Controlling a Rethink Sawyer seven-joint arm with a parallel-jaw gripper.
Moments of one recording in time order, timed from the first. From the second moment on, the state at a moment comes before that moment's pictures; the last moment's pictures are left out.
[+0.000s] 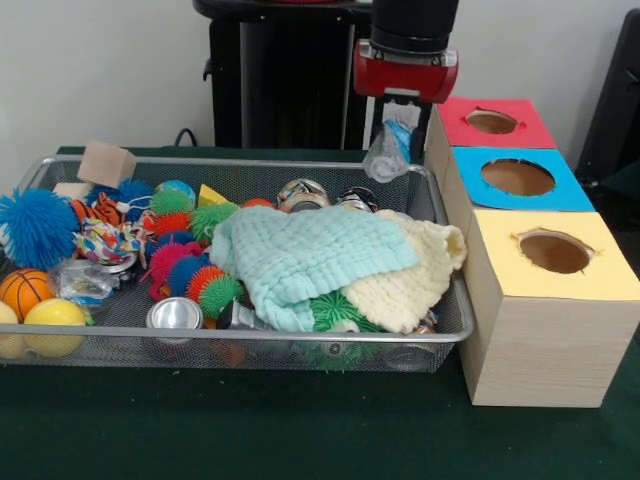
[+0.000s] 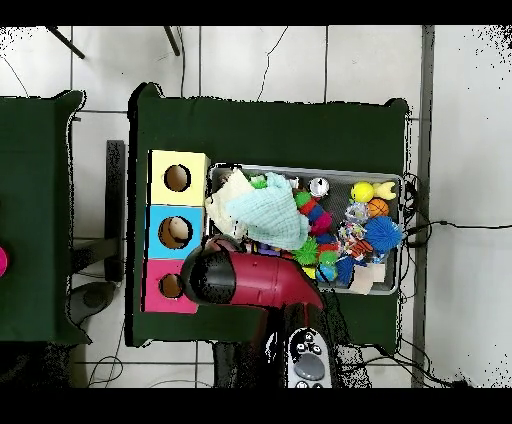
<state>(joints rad) -0.08 -0.77 -0.07 1.91 0.00 0.35 1.72</state>
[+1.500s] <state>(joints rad) 0.14 -0.73 -0.20 1.91 0.15 0.32 1.80</state>
